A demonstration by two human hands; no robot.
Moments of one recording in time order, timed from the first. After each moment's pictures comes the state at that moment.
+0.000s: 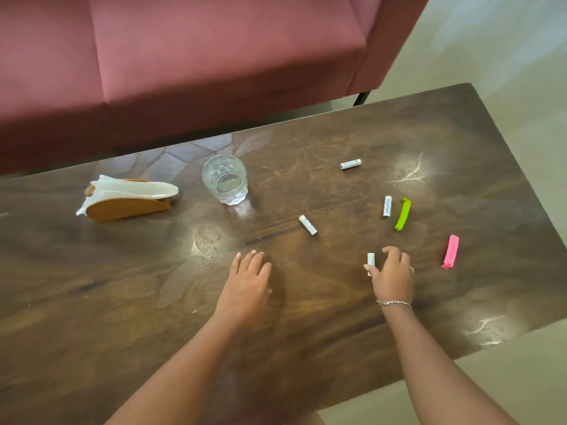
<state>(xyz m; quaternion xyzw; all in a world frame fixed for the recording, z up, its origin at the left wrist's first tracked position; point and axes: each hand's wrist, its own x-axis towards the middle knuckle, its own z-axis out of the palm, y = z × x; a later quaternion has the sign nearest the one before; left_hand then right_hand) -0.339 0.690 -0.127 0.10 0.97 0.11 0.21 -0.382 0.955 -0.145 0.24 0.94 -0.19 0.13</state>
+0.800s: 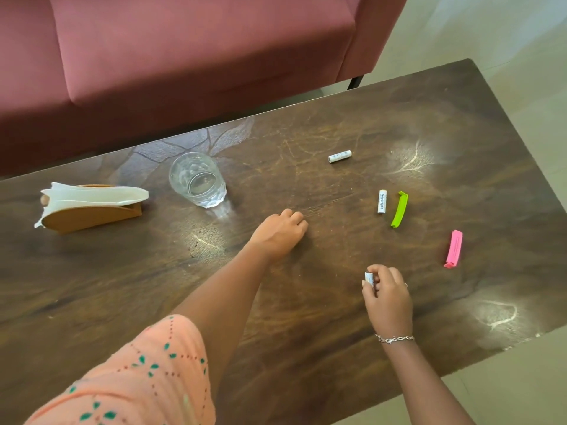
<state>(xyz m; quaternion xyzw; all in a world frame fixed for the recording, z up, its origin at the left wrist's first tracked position) -0.467 0.758 -0.161 0.30 0.93 0.01 0.19 -0.354 0.962 -0.157 0.18 0.95 -0.24 0.06</state>
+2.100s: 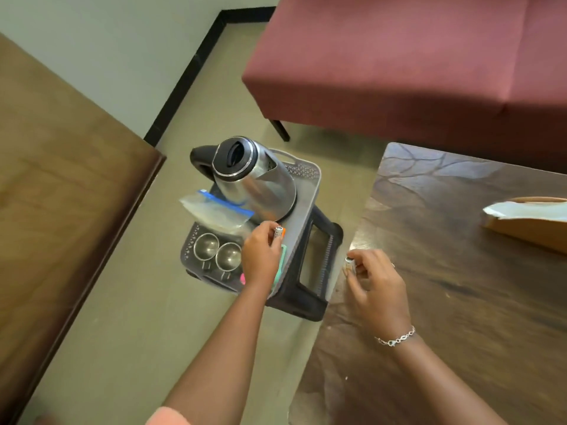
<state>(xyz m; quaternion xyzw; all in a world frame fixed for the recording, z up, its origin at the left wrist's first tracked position) -0.127 0.167 -0.095 -0.51 0.80 0.28 -0.15 -0.217 0.340 -0.087 -0.34 0.83 -0.42 0.13</state>
